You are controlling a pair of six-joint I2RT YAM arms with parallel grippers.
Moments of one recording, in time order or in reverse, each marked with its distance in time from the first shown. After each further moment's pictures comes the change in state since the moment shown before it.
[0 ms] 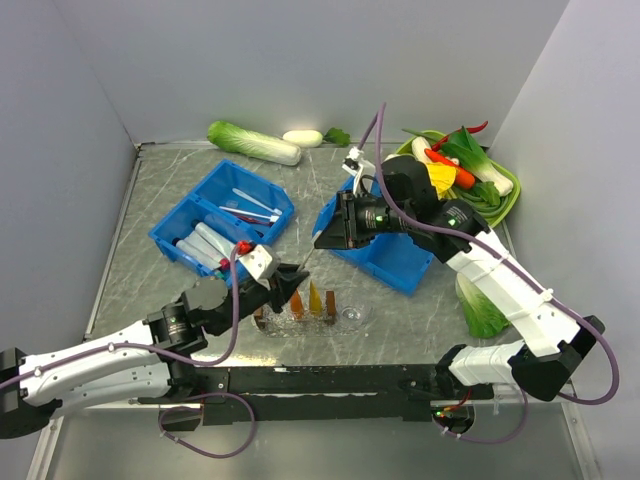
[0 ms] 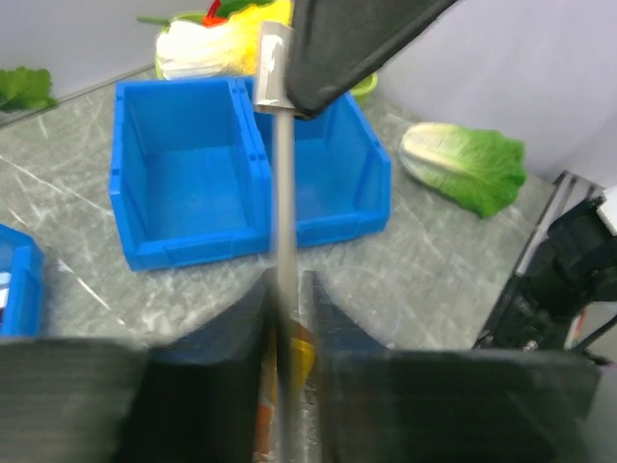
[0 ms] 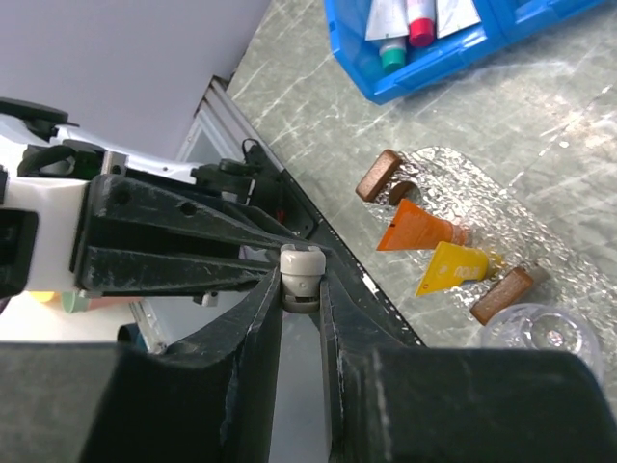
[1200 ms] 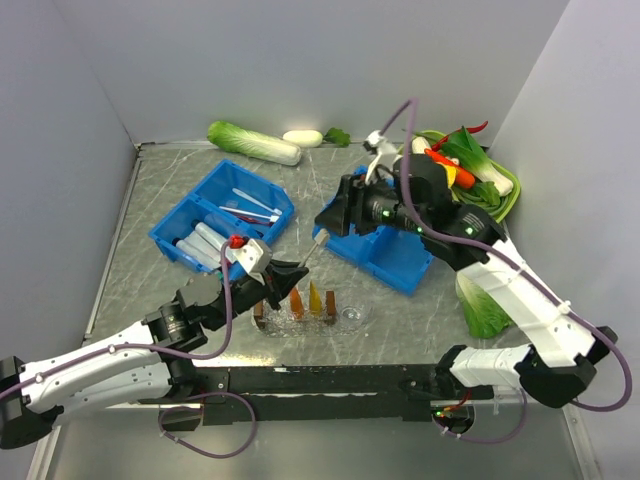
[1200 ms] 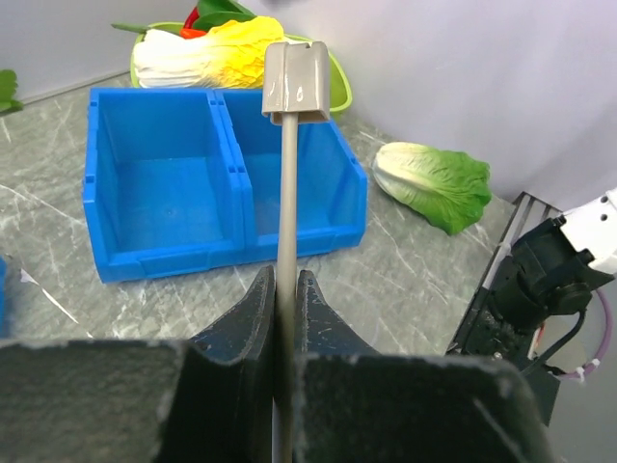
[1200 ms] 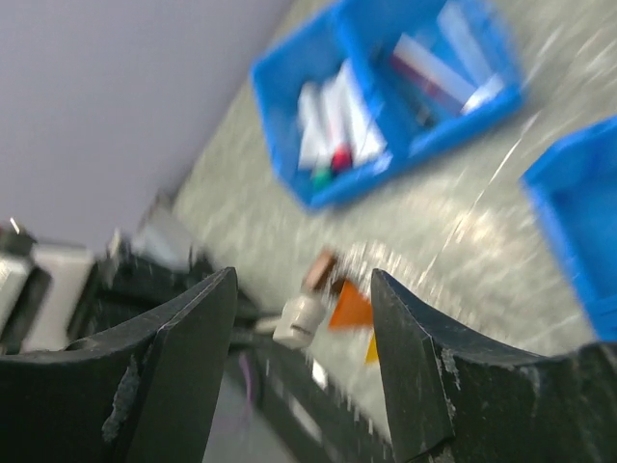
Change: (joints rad) left arm 0.090 -0.008 -0.020 0.047 0.125 -0.077; right arm 0.050 -0.070 0.040 0.095 0.352 -0.013
